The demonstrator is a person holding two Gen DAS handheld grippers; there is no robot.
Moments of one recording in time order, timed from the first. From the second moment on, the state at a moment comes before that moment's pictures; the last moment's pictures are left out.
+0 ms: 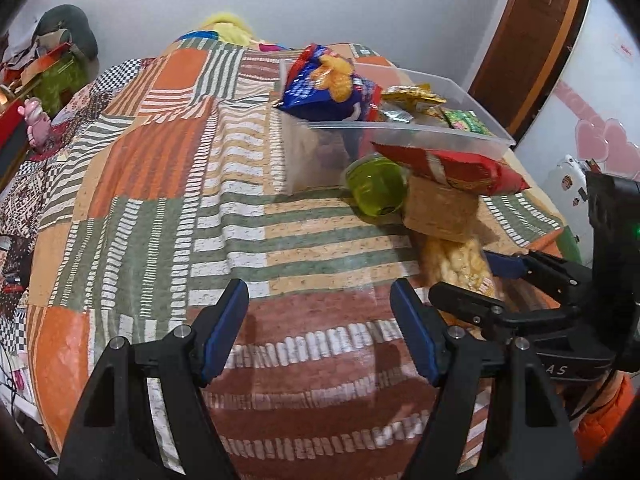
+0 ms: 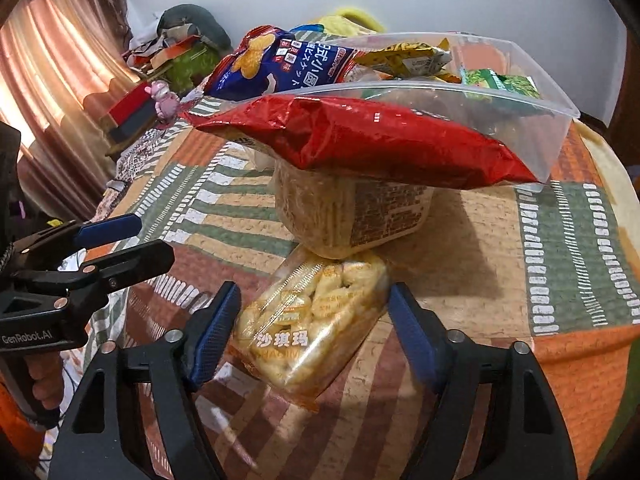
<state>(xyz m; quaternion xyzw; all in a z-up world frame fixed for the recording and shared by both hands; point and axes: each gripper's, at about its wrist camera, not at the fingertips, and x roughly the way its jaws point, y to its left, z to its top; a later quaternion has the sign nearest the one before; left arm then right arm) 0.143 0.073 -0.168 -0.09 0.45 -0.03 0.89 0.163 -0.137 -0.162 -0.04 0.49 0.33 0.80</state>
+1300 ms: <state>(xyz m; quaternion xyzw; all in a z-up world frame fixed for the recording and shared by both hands) 0.219 -0.047 -0.175 0.02 0.45 -0.07 0.89 0.168 -0.241 -0.147 0.00 0.44 0.23 0.87</state>
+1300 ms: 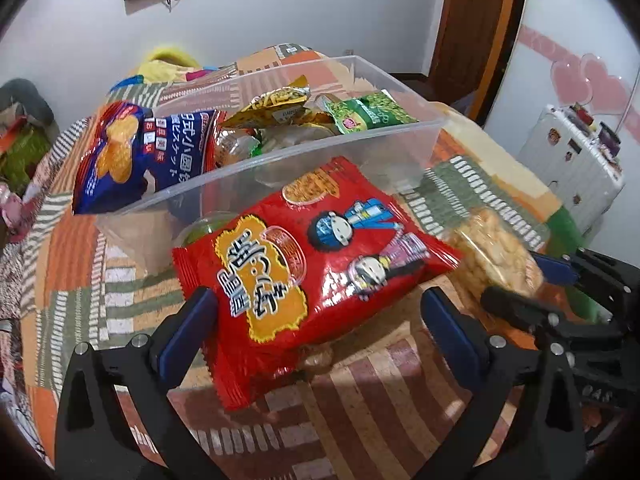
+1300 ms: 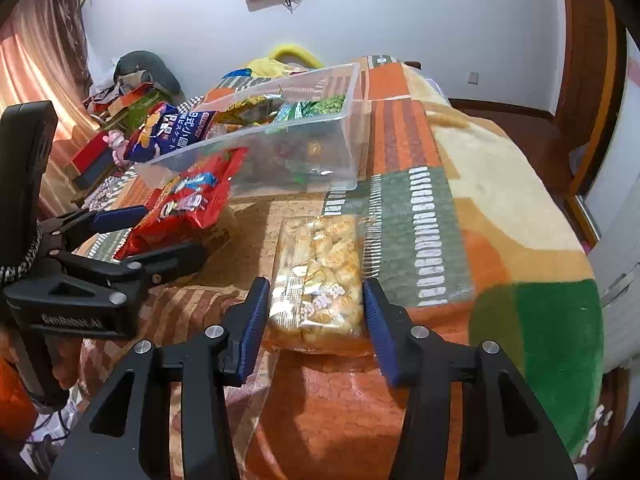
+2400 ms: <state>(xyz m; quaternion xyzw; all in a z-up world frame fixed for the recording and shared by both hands) 0.191 0.008 -0.119 -0.07 0.38 -0.09 0.92 0.170 -0.238 -0.112 0.01 0.39 0.25 0.88</state>
